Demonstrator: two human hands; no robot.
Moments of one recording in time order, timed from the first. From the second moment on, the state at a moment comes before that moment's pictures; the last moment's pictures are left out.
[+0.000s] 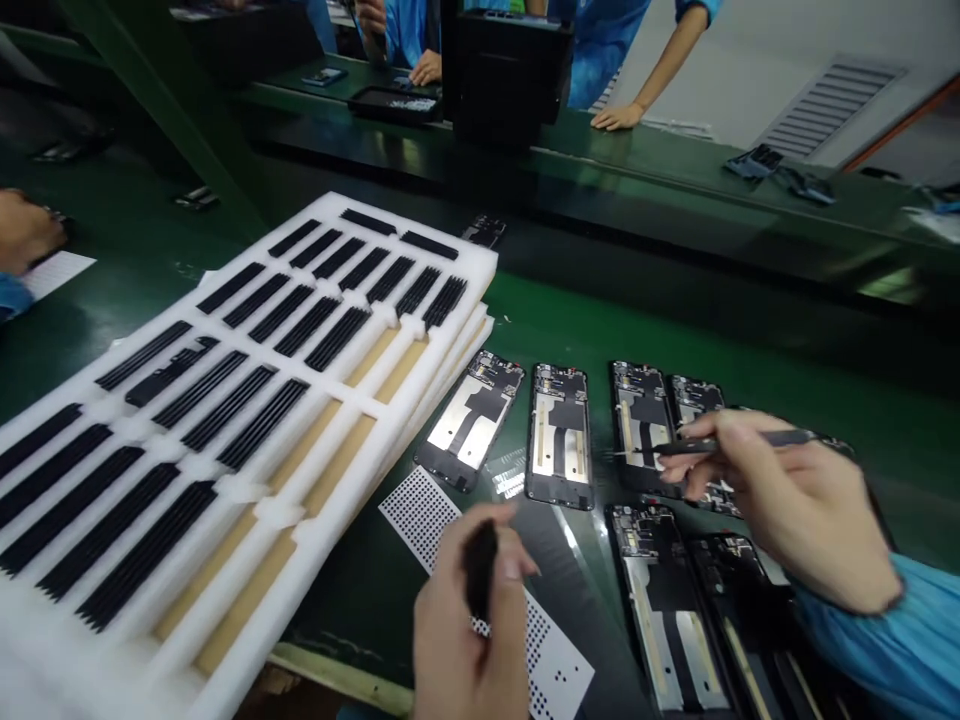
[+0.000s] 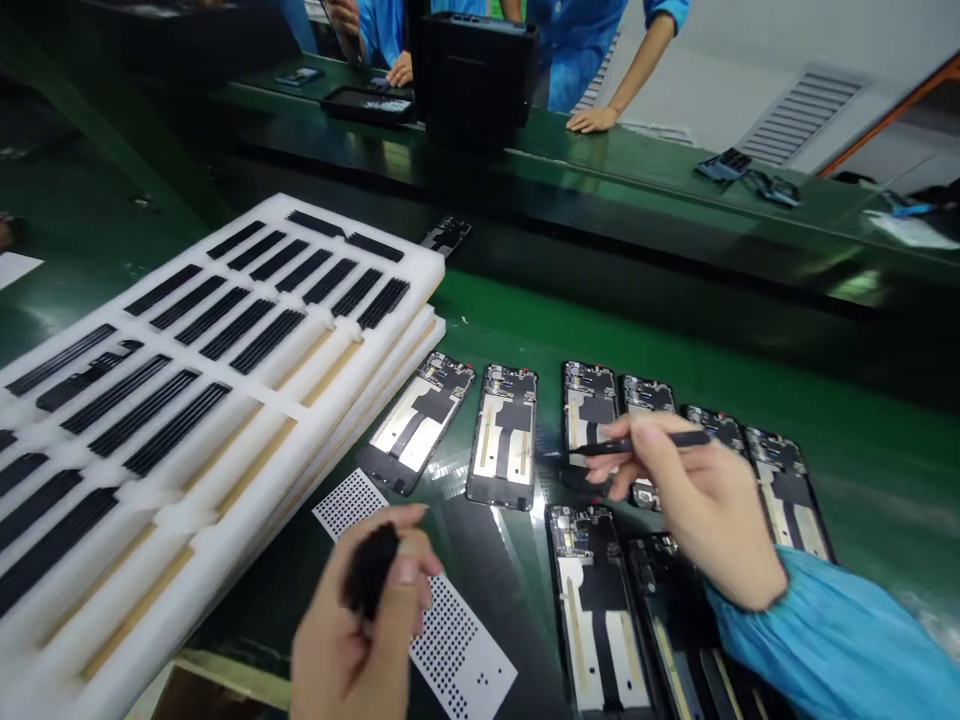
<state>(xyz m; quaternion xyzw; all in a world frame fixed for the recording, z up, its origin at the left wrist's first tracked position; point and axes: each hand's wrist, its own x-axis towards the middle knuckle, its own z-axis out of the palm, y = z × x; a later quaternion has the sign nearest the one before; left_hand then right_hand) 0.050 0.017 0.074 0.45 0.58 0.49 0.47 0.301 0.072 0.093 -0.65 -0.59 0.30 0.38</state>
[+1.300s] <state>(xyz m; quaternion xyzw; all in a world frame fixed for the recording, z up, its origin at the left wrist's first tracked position) 0.078 0.034 0.085 0.17 0.29 0.30 0.89 0.294 0.027 0.099 -0.61 -0.52 0.40 0.44</state>
